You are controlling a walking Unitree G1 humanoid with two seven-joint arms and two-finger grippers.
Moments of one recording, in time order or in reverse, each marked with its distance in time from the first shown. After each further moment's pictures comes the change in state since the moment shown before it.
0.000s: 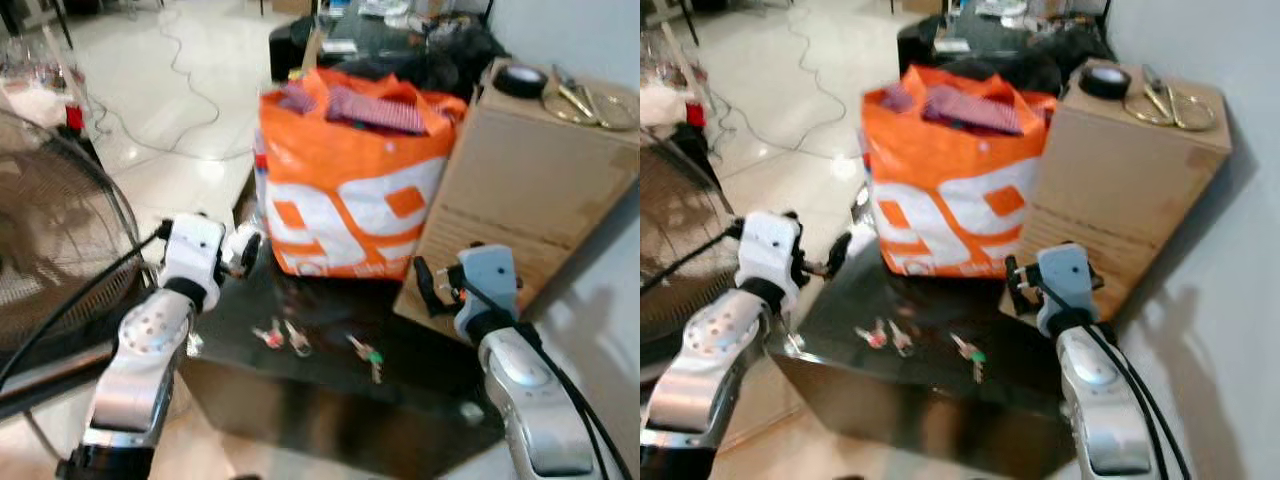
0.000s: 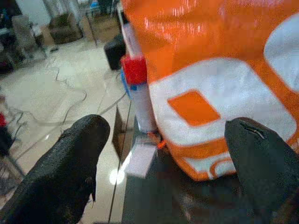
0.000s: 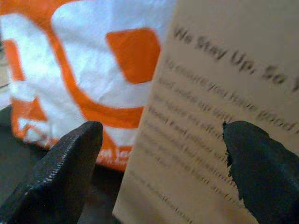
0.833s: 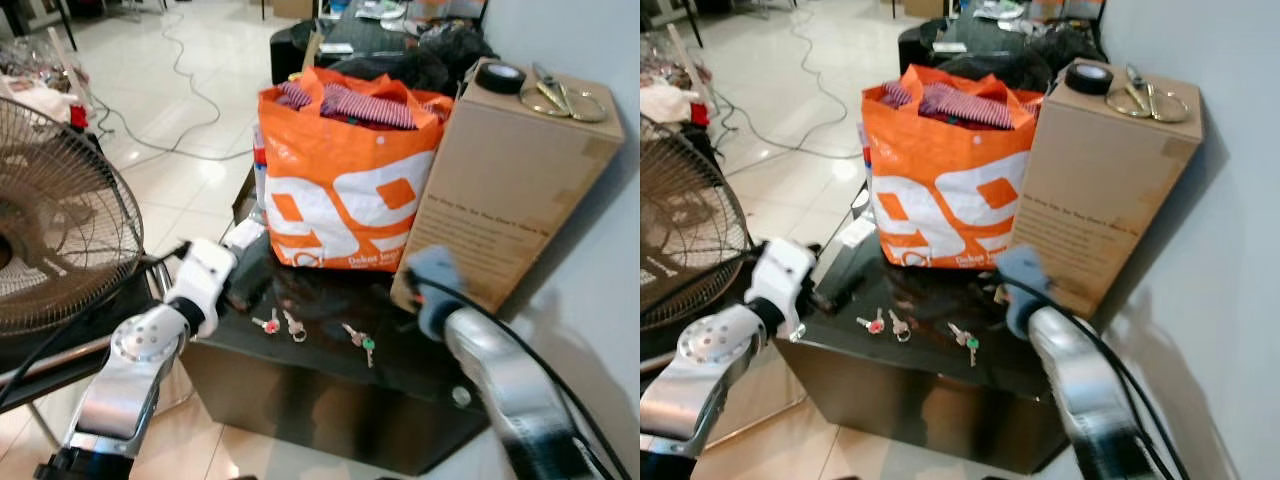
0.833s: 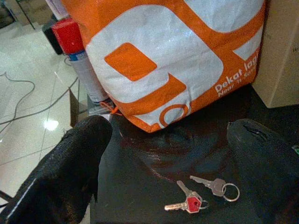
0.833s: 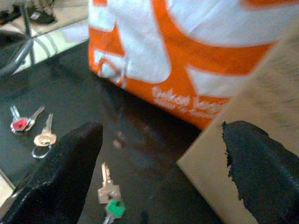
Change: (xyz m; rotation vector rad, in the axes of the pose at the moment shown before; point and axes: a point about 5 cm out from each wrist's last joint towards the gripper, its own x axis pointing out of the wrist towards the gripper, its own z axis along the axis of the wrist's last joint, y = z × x) left arm -0.007 -0.006 -0.026 0.061 0.129 -0.293; right arm 0.046 0.026 -0.031 -0.022 0.286 0.317
